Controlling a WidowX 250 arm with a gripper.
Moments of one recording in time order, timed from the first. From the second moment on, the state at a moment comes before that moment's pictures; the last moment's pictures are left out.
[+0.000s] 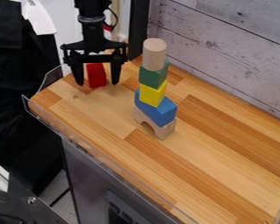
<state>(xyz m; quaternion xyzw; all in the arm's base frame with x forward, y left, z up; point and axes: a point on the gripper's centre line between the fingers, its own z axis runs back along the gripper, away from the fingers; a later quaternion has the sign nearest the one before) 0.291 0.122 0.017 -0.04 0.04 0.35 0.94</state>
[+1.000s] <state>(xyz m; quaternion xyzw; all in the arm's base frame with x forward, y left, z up) 0.313 0.137 0.017 -0.04 -0.02 0.33 0.94</state>
